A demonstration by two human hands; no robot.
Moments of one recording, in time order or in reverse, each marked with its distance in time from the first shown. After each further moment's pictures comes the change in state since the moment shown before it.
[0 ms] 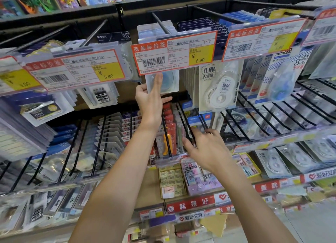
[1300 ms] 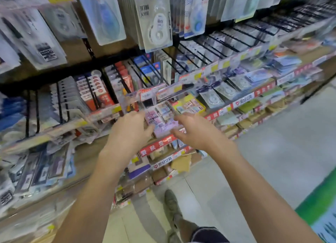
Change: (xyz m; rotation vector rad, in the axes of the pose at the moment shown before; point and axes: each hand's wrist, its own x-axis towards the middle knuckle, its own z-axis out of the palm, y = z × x) left_hand -0.215 0.016 -0.114 1.618 -0.836 0.339; right_hand -0.199 -0.023 -0.024 -0.004 -0.223 0.228
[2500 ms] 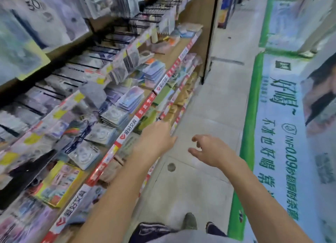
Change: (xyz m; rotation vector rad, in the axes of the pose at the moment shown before) left_hand 0.147 0.553 0.128 0.210 -0.306 0.747; right_hand -0.201 0.478 -0.049 0.271 0.056 0.763
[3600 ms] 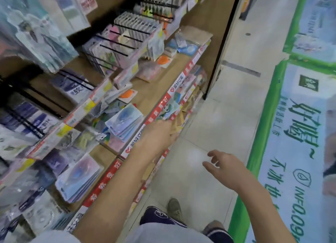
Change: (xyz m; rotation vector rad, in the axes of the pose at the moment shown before) left_hand 0.523 0.019 -0.105 -0.050 -0.094 -0.075; right_hand 0.393 0.202 -0.226 0.156 -0.097 0.139
